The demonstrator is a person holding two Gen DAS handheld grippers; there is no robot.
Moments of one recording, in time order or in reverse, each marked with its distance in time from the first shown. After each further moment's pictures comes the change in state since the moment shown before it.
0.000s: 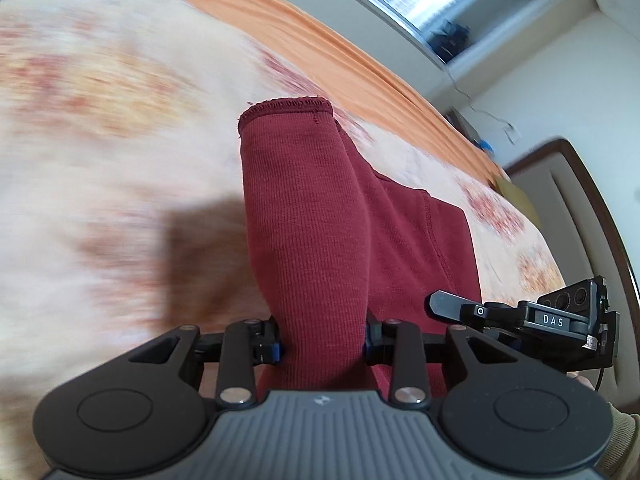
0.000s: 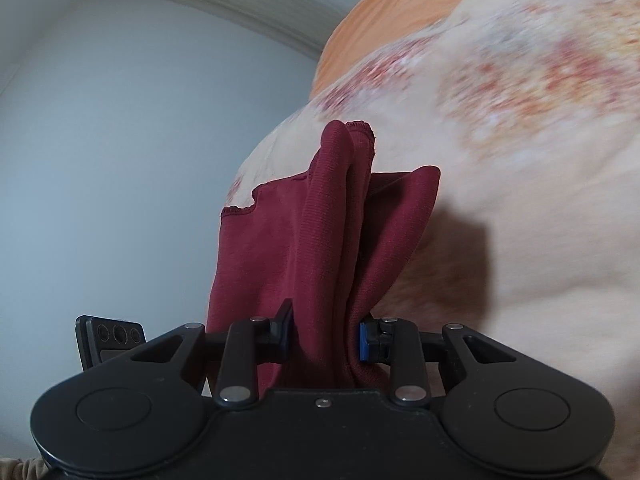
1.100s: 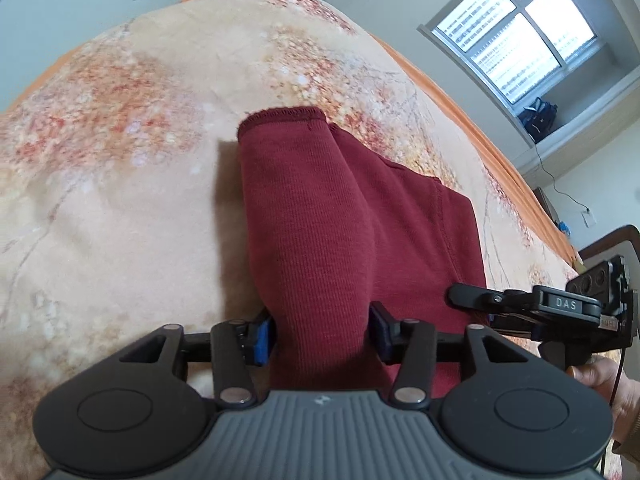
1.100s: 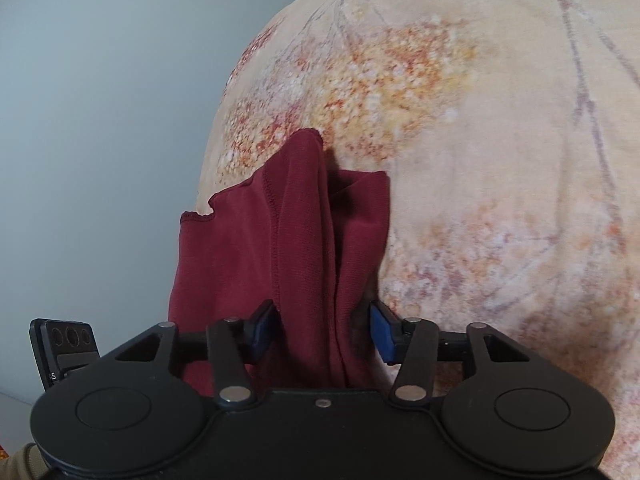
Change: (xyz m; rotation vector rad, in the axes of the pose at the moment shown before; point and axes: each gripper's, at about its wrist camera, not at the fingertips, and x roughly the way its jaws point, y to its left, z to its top) left arm -0.093 0.225 0.006 -0.180 -0.144 0.172; right arm 0.249 0.079 -0.017 -0.178 0.229 -0.113
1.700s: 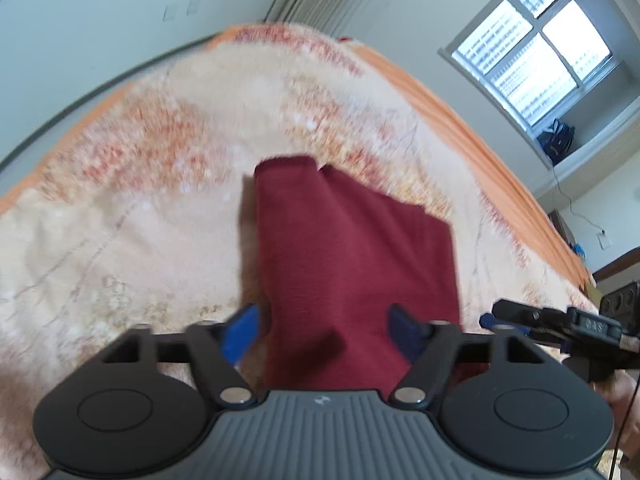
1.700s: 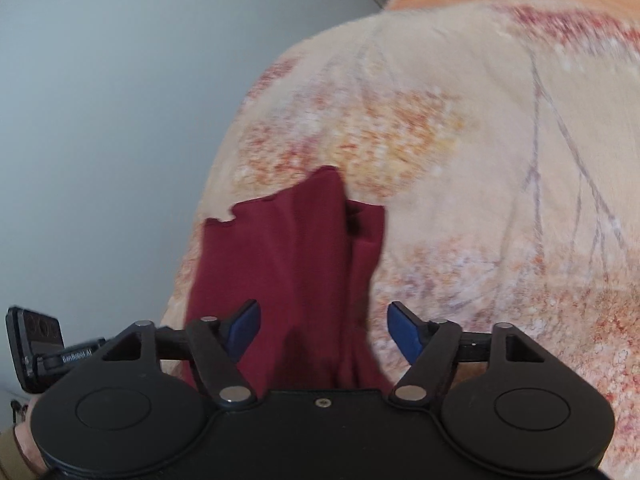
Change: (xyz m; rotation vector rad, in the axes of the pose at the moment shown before) left arm -0.074 -0.032 -0.006 -0.027 -0.073 0.076; right arm -0.066 0.061 -0.012 -0.150 -0.054 -0.098
